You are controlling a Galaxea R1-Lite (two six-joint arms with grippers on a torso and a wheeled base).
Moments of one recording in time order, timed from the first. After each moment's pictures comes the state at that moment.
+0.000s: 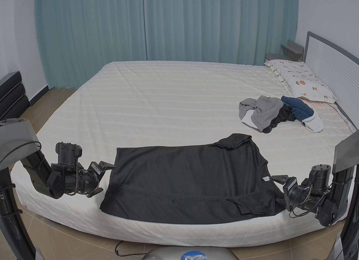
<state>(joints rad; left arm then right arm) -0.05 2.11 -0.61 -0.75 -0.26 -1.00 0.10 2.20 -0.11 -1.55 0.19 1.15</state>
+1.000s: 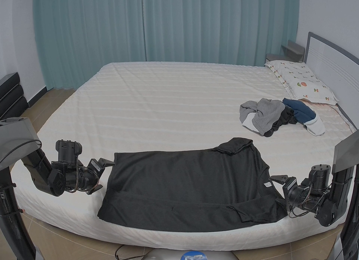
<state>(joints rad) -0.04 2.12 -0.64 -0.75 -0.25 -1.00 0.10 2.21 -0.11 -1.55 0.19 1.15</state>
